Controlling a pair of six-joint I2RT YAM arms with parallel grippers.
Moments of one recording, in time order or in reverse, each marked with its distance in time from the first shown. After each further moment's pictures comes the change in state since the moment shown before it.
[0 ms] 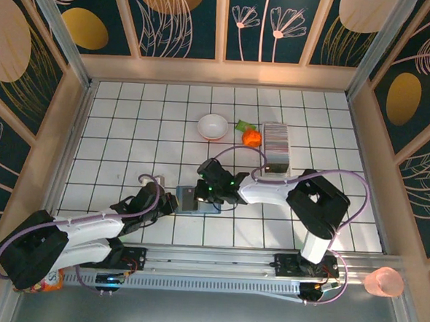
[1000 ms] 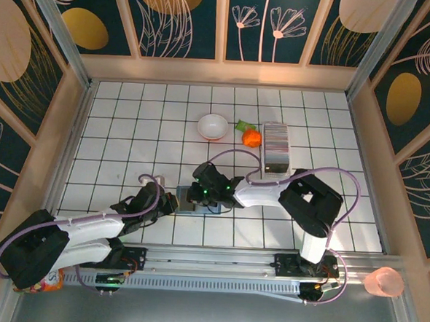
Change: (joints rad) left arm 0.000 0.011 -0.002 0.014 0.003 -0.002; right arm 0.035 0.039 -0.023 0.138 -0.031 0.055
